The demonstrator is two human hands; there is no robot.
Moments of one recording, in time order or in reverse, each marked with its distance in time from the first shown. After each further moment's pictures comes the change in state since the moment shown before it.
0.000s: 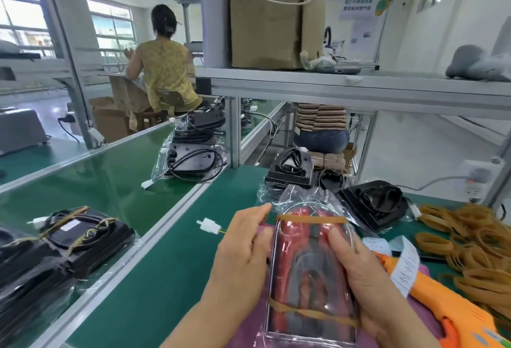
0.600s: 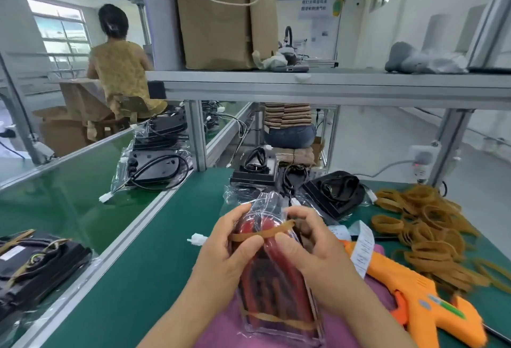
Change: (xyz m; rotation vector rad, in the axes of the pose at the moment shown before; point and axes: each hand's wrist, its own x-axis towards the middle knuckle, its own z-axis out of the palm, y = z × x) left_hand 0.010 -0.016 0.024 -0.232 -0.239 -0.113; right_hand -0.023 -0.022 0.007 -0.488 0.013 -0.253
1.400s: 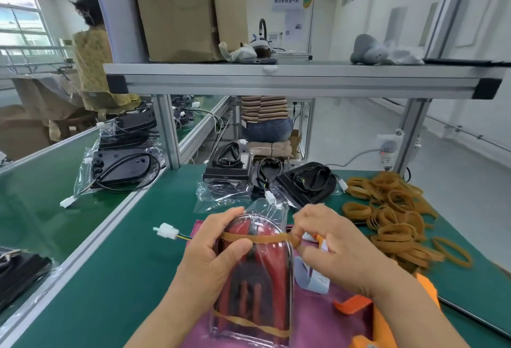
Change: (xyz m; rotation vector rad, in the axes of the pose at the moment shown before) left_hand 0.000 -0.012 0.021 -0.020 -0.075 0.049; right_hand -0.010 -0.019 -0.067 -0.678 -0.138 -0.195
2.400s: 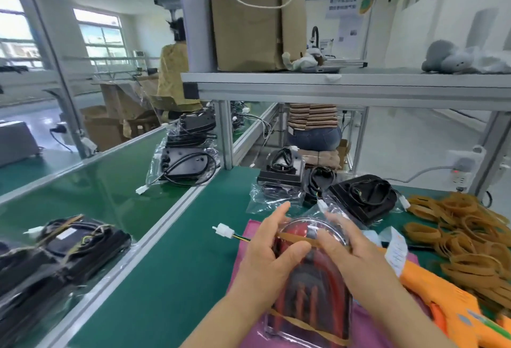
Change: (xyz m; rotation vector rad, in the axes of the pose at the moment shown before) left_hand -0.006 0.015 0.004 -0.031 0.006 -0.087; right_hand 0.018 -0.012 0.062 0.478 0.173 0.388
